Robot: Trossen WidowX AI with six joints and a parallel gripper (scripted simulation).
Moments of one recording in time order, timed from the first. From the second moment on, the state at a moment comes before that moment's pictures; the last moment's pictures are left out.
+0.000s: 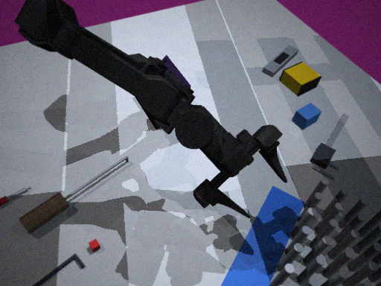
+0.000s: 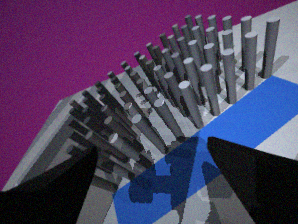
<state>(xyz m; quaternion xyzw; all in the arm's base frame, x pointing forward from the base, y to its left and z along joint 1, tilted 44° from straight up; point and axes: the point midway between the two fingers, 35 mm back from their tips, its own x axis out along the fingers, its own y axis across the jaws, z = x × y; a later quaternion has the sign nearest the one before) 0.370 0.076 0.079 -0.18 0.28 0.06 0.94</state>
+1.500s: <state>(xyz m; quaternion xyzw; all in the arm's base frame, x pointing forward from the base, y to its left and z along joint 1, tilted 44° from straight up) 0.266 -0.203 0.234 -0.72 0.55 0.21 0.36</state>
